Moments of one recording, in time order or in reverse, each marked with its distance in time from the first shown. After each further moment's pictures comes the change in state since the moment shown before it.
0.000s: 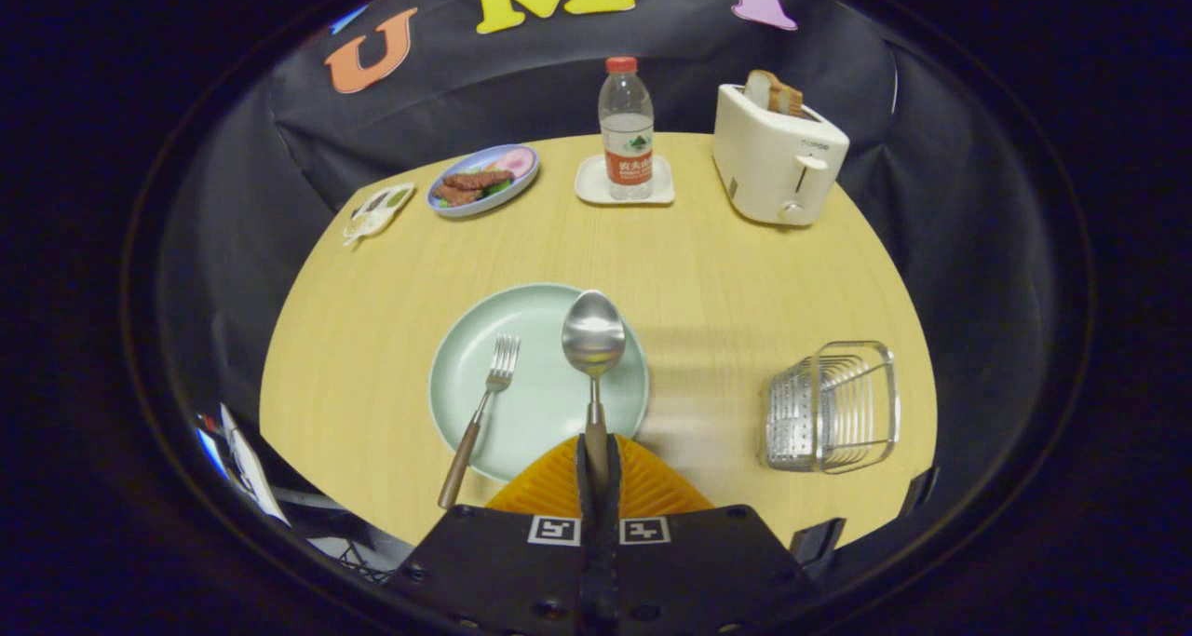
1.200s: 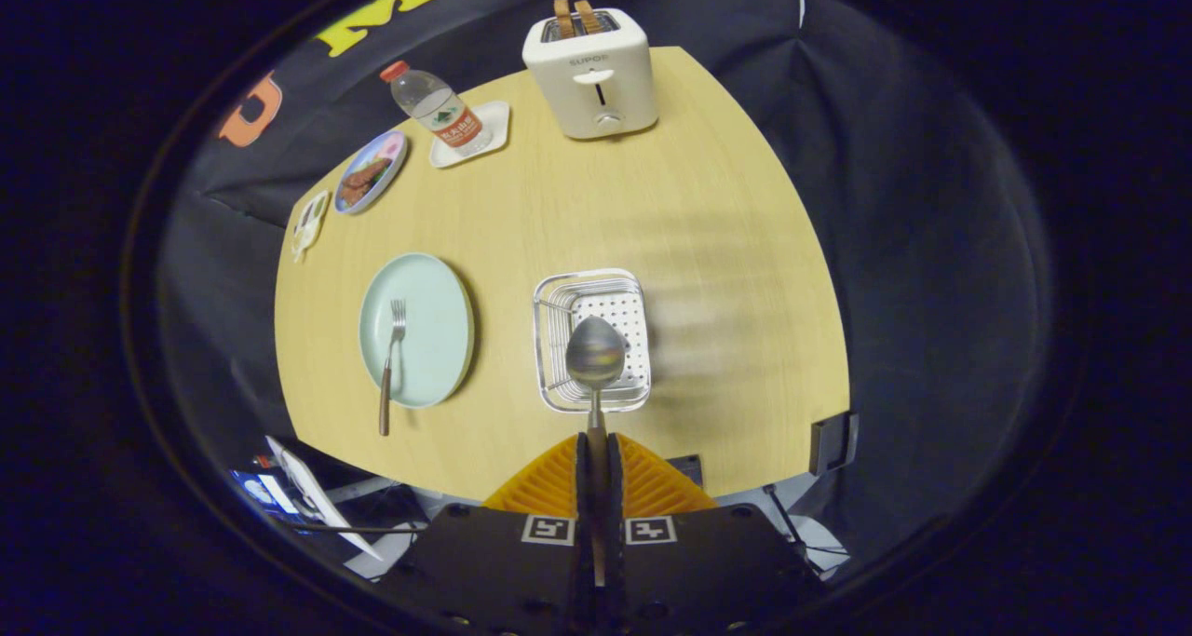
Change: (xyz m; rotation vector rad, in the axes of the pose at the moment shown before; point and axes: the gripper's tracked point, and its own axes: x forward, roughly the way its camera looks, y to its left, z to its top) arm -0.052 -0.154 -0.029 0.222 0.350 -0.020
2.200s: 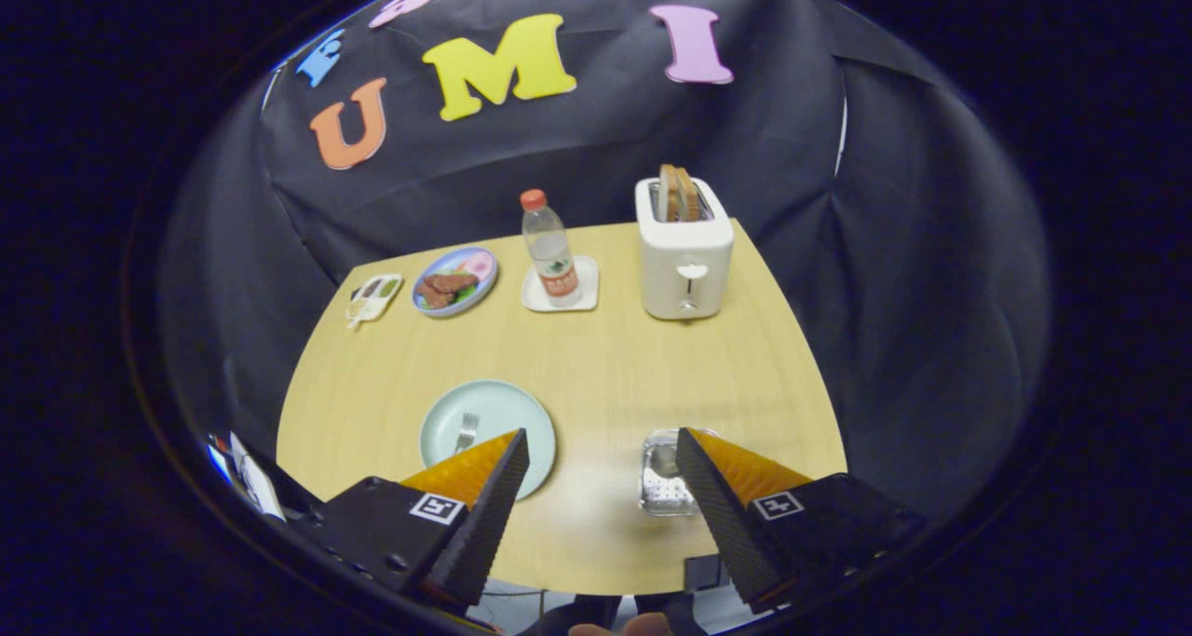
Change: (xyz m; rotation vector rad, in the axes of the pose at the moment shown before) arm -0.061 0.119 0.052 -0.208 -0.629 0.056
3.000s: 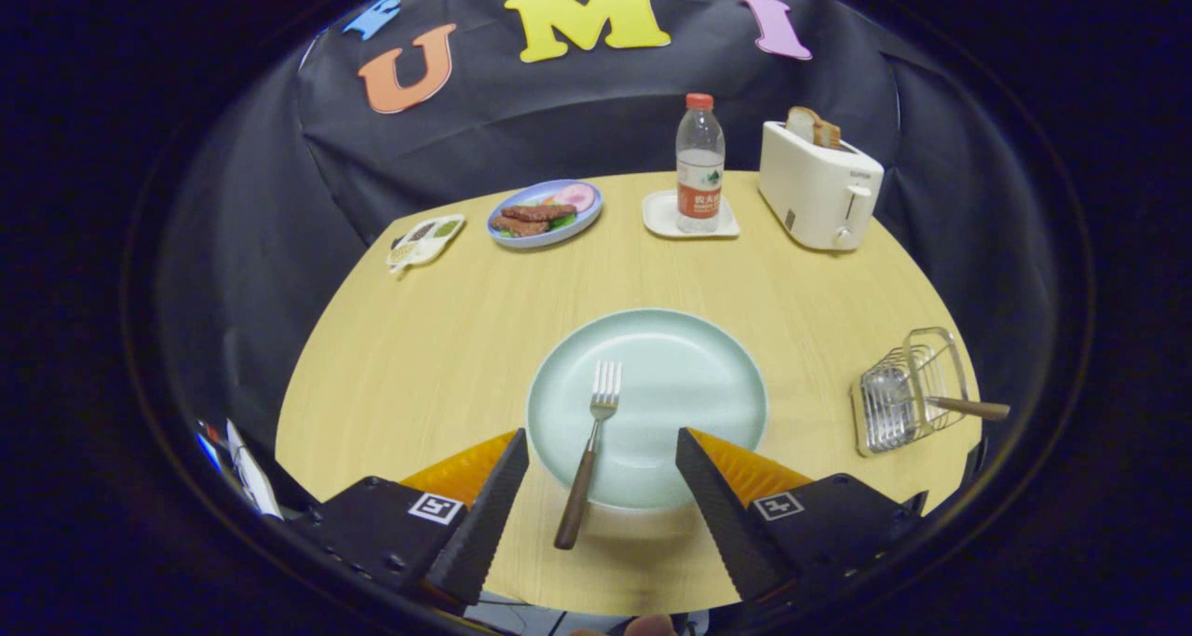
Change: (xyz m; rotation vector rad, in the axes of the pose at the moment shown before) arm 0.105 0.160 -0.115 0.006 0.098 0.027
